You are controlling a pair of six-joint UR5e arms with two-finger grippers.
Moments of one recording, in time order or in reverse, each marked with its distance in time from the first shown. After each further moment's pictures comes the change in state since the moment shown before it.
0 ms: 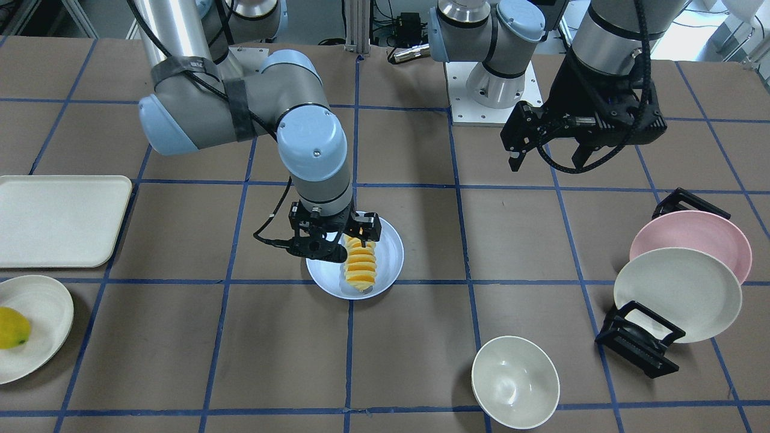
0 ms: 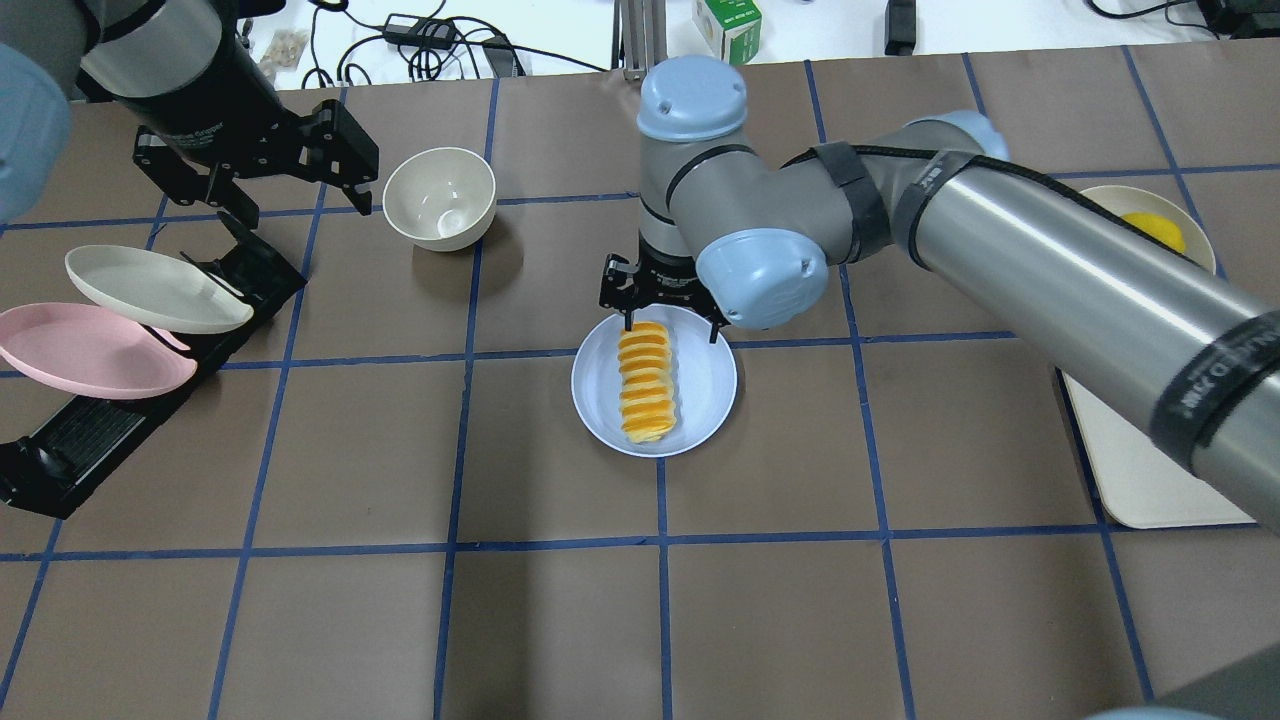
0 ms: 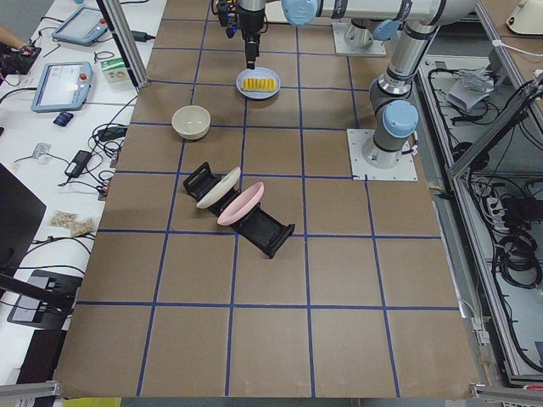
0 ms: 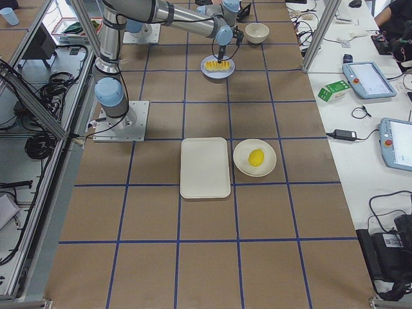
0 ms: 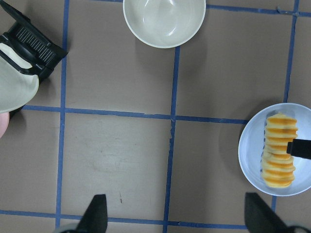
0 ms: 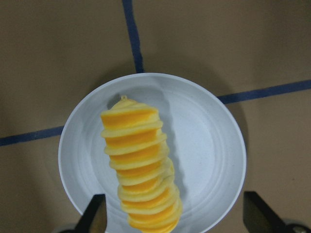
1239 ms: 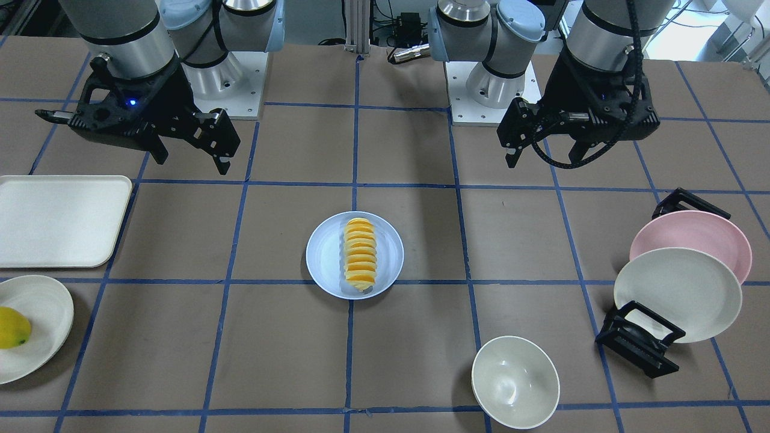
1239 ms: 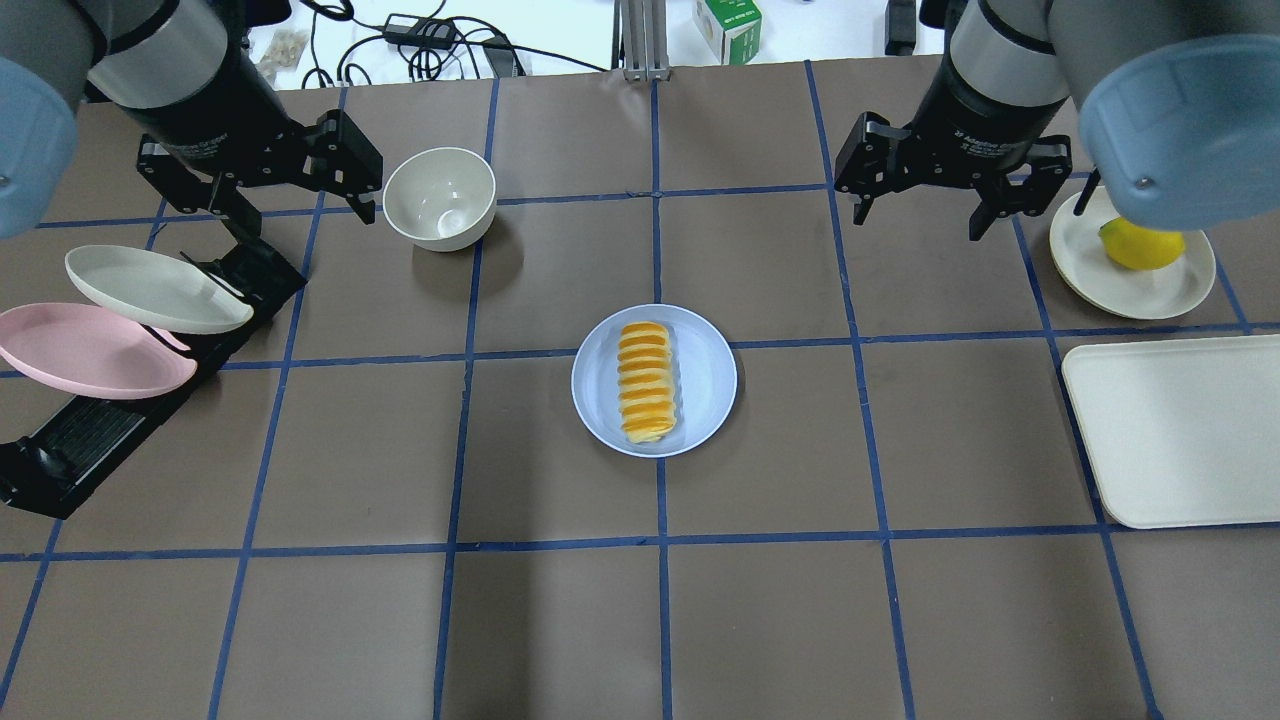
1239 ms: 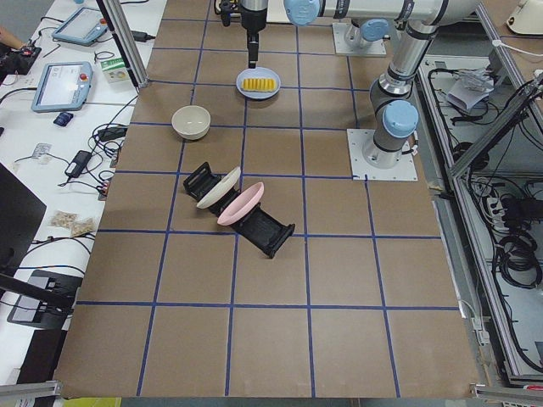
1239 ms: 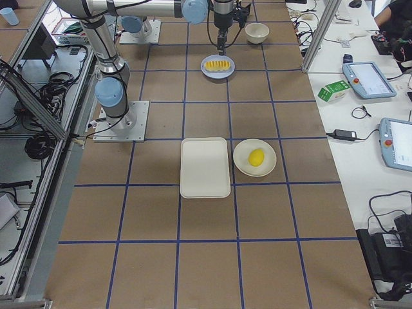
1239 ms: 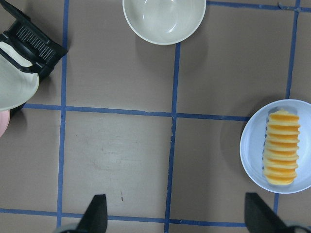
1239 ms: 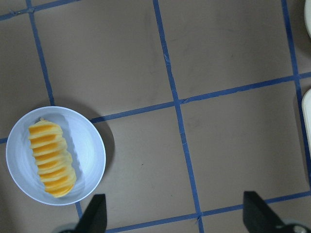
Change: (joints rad) left arm -0.007 0.012 -0.015 0.003 0.003 -0.001; right arm -0.284 -0.375 -0.004 0.269 -0.095 -0.274
